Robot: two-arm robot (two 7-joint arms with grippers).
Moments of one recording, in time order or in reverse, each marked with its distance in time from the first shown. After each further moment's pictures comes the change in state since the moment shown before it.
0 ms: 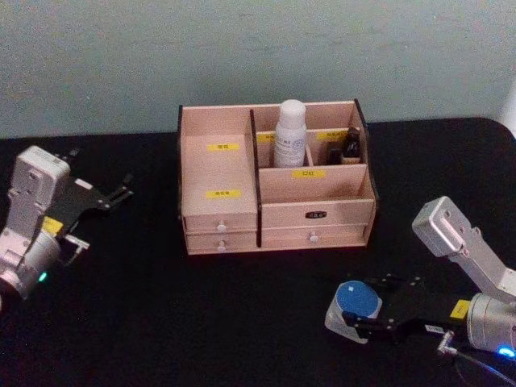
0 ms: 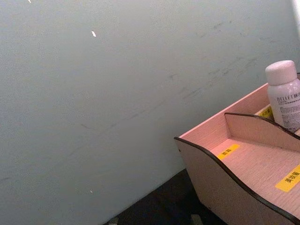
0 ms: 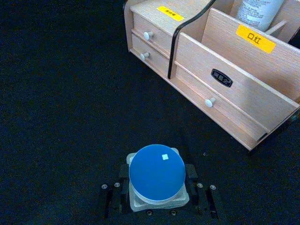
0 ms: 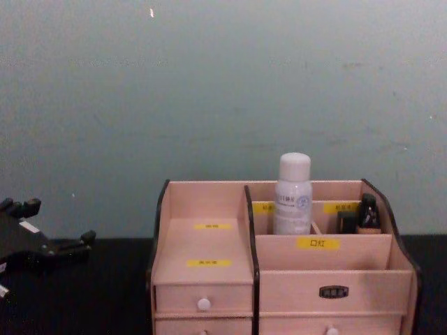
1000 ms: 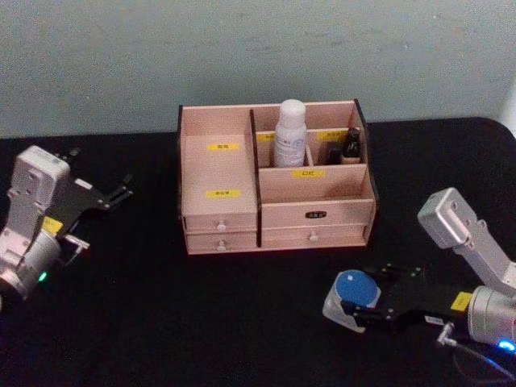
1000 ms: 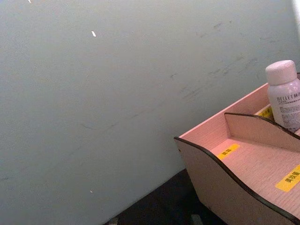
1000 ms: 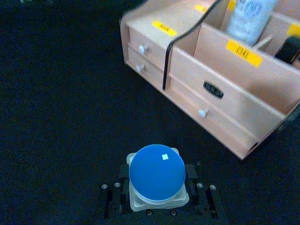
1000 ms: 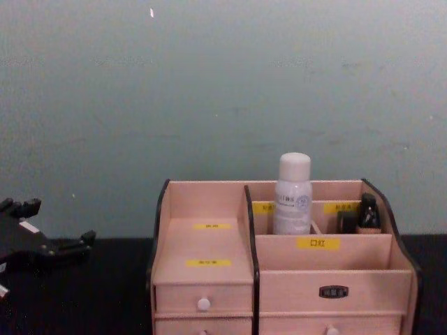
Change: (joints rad) left arm 0.000 0.000 0.000 0.000 0.000 0.000 0.000; right arm -0.005 -0.010 0.019 -0.004 0.010 -0.020 -0.008
